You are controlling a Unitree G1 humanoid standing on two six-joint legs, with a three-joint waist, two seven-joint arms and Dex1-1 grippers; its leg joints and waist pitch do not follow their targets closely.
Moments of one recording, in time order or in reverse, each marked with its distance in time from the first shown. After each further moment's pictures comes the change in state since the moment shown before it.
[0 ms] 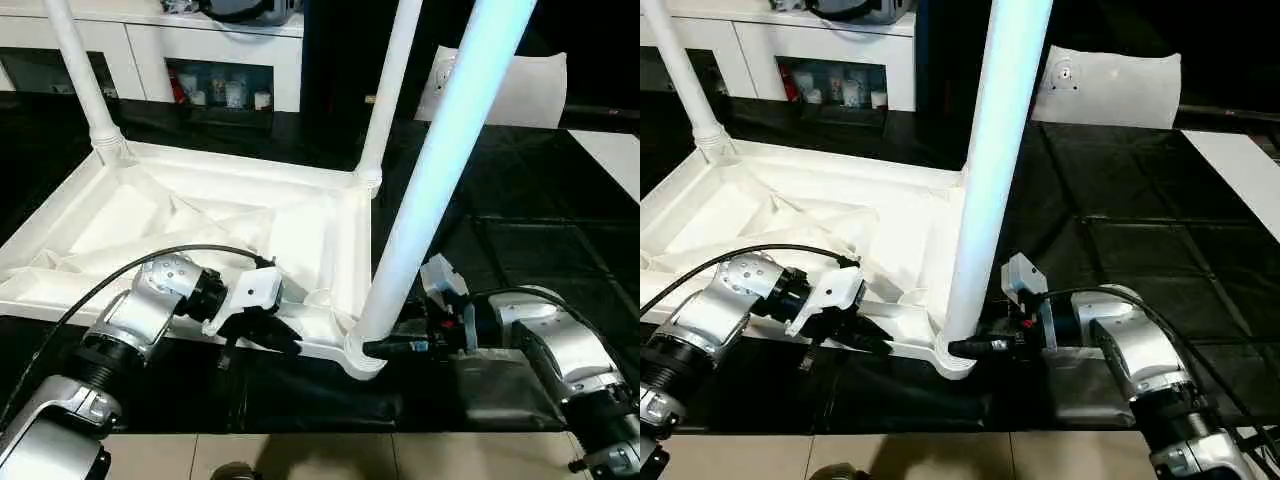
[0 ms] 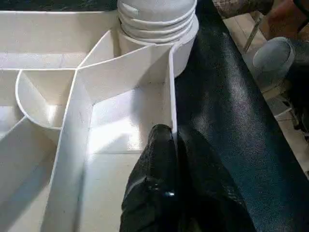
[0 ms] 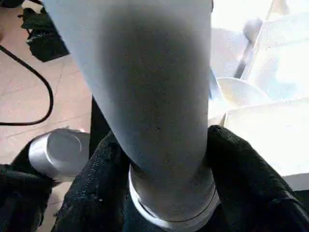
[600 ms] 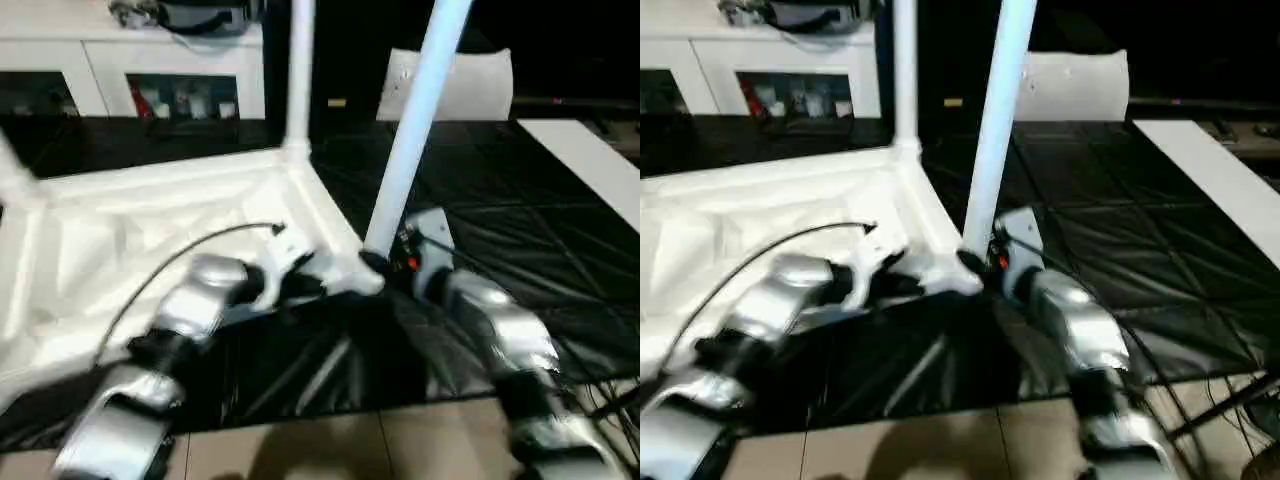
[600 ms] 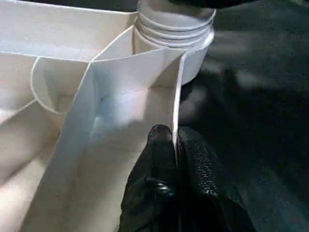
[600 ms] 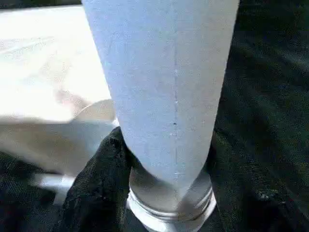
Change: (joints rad) left arm -0.096 -0.327 0.140 0.121 0.081 0.399 0.672; right arm -0.161 0.401 -0.236 0.197 -0.184 0.145 -0.943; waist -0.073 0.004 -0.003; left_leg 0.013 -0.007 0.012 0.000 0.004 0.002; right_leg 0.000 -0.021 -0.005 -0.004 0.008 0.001
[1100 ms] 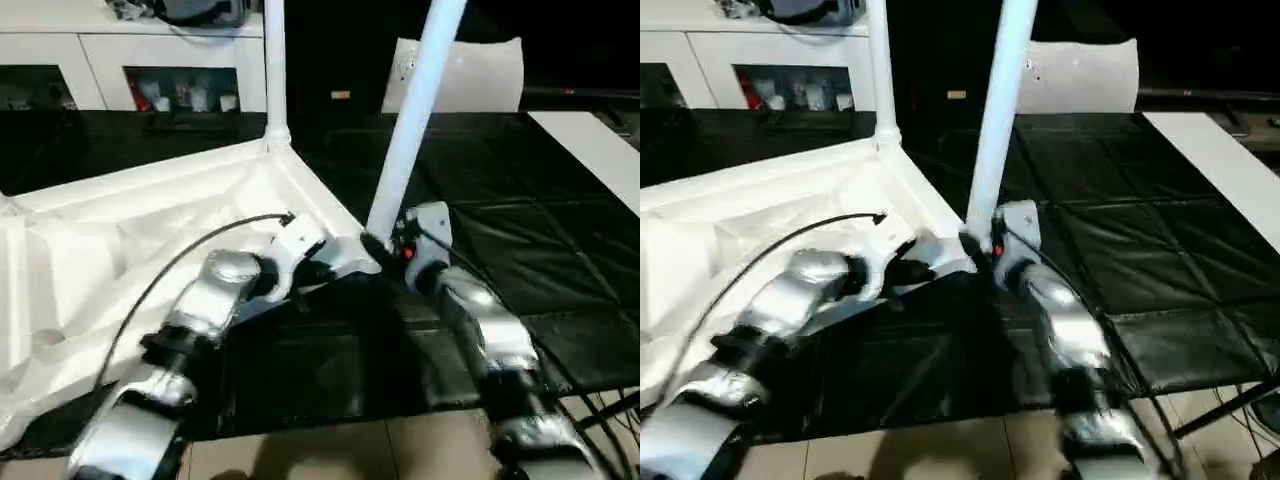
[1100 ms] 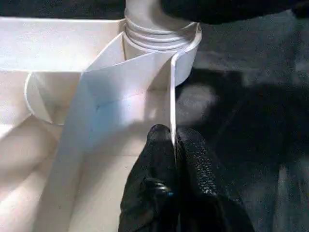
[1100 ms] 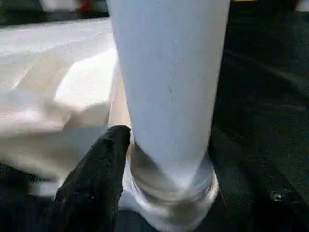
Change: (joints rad) left arm 0.035 0.060 -0.004 -0.051 0.007 -0.105 -0.070; right arm 0.086 -0.026 0.013 -0.040 0.001 -0.152 0.106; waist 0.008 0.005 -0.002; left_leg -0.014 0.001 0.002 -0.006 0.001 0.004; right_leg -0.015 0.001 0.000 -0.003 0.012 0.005
